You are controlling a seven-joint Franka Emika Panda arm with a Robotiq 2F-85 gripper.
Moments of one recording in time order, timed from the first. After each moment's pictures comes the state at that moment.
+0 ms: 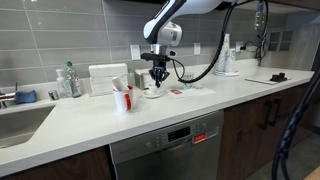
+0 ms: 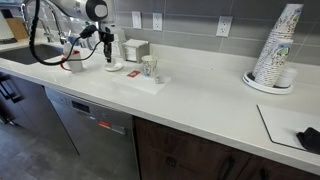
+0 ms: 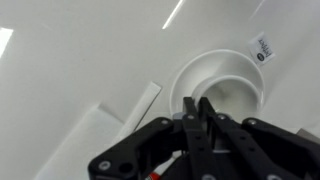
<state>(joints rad) 0.13 0.61 0.01 -1.42 0.12 2.10 1.03</state>
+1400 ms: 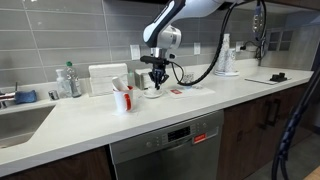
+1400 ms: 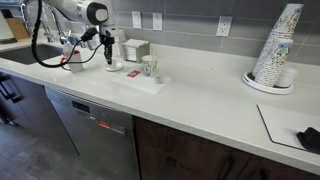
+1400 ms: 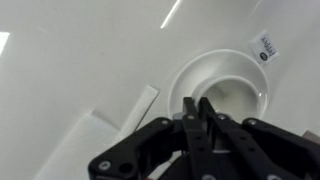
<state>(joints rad) 0.14 0.63 0.01 -1.43 0.12 2.14 1.04</state>
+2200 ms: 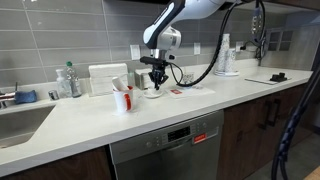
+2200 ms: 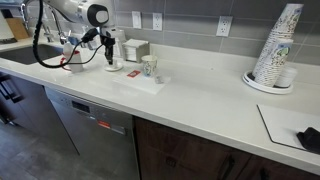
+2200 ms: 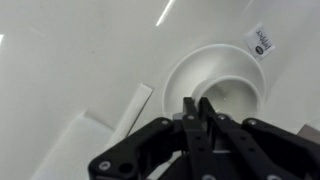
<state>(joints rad) 0.14 0.64 0.01 -1.43 0.12 2.17 1.07</state>
